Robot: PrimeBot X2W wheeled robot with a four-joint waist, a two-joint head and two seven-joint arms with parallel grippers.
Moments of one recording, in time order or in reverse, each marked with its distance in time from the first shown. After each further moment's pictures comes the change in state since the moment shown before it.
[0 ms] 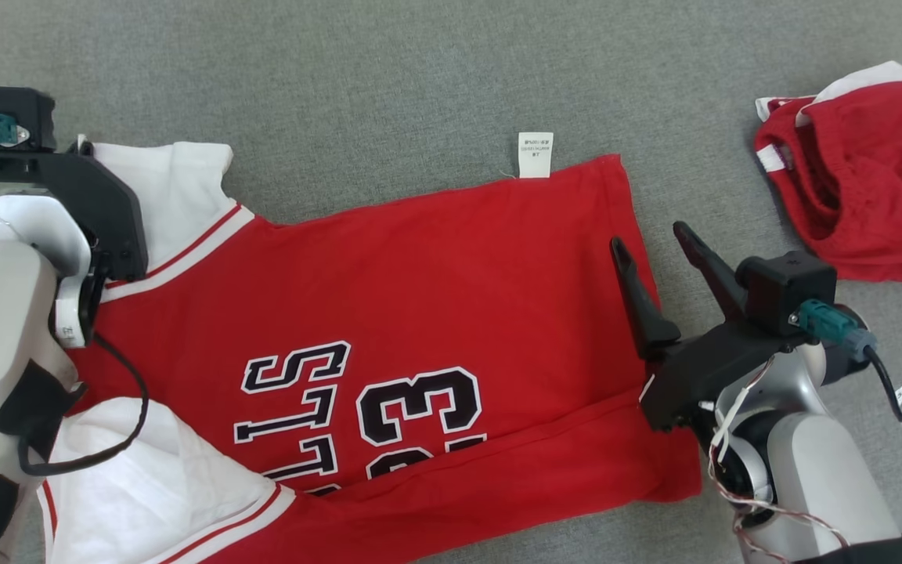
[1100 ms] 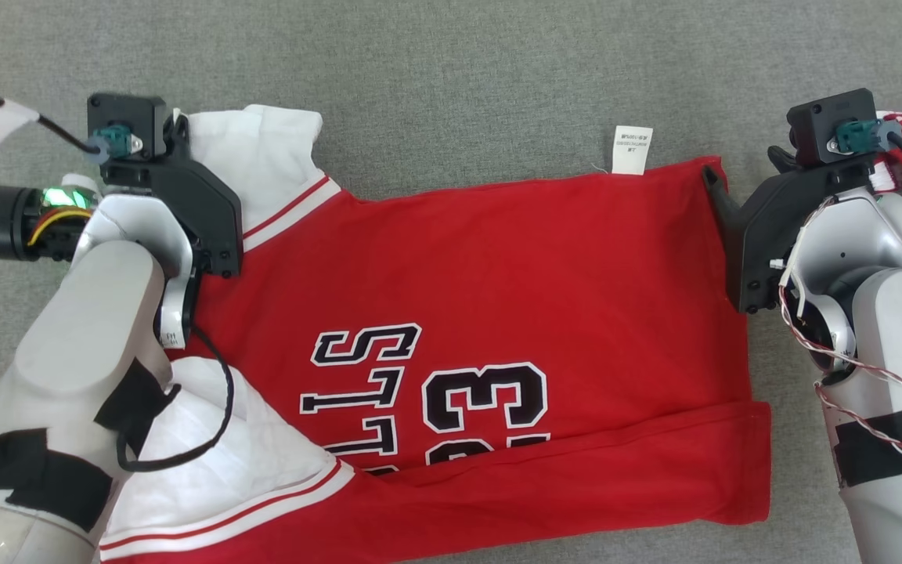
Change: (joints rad) left arm -0.018 -0.136 -0.065 0.030 0.034 0.058 -0.180; right arm -0.306 -0.162 -0.038 0.163 -0.085 0.000 0.431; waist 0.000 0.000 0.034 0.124
